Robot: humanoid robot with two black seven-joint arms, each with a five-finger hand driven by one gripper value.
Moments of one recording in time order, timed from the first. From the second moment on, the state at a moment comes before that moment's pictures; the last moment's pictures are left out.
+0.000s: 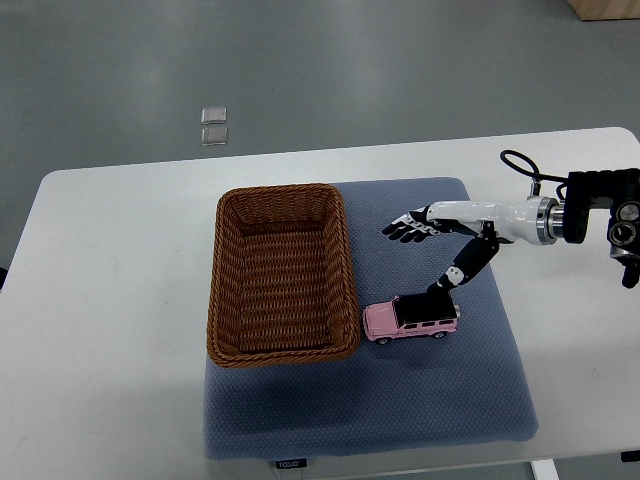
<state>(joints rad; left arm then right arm) -0.07 0.00 -0.06 -0.27 0.13 0.01 0.00 0.88 -0.73 0.28 1.34 -0.99 0.38 0.16</state>
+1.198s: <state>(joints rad) -0.07 0.00 -0.06 -0.27 0.13 0.01 0.00 0.67 -0.67 0.28 1.32 -1.16 0.22 0.19</state>
